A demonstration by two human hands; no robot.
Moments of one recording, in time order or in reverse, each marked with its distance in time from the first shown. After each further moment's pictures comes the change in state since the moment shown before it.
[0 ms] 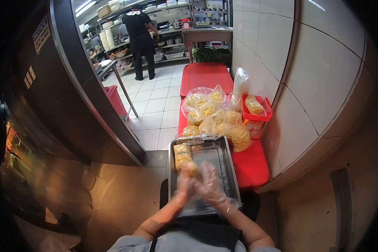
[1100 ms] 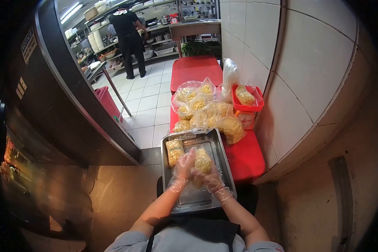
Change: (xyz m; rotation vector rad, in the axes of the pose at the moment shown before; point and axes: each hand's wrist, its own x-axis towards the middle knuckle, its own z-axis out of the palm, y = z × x) left_hand 0.029 0.036 0.029 0.623 -0.147 0.198; right_hand 0.004 0.016 0.002 1.170 0.098 0.499
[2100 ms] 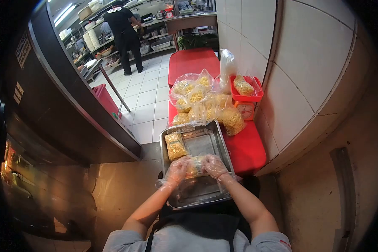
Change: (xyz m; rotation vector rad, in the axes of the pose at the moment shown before) left_hand -0.014 -0.099 -0.022 -0.003 -0.097 0.196; right_hand 0.030 0.022 -0.052 -0.827 -0.062 0.138
